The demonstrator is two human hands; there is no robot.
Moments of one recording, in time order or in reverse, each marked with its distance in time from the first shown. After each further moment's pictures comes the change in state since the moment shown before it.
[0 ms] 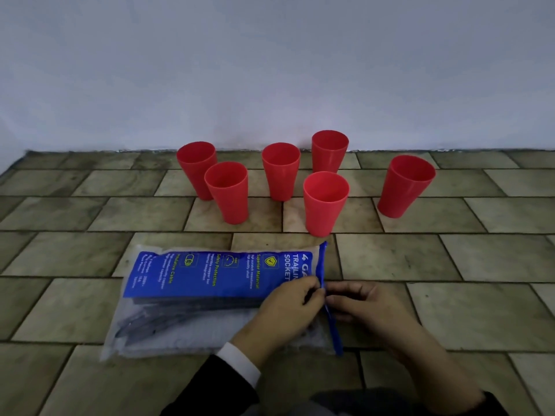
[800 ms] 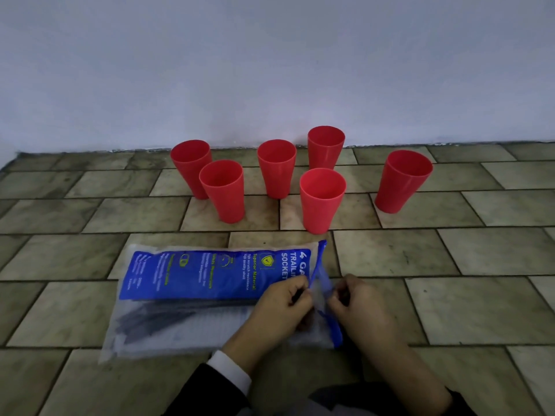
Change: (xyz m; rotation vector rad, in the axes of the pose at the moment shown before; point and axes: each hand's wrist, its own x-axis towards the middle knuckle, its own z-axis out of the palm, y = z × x) left_hand -0.008 -0.007 -0.003 -0.202 0.047 -0.006; right_hand 0.011 0.017 0.020 -0.756 0.374 -0.125
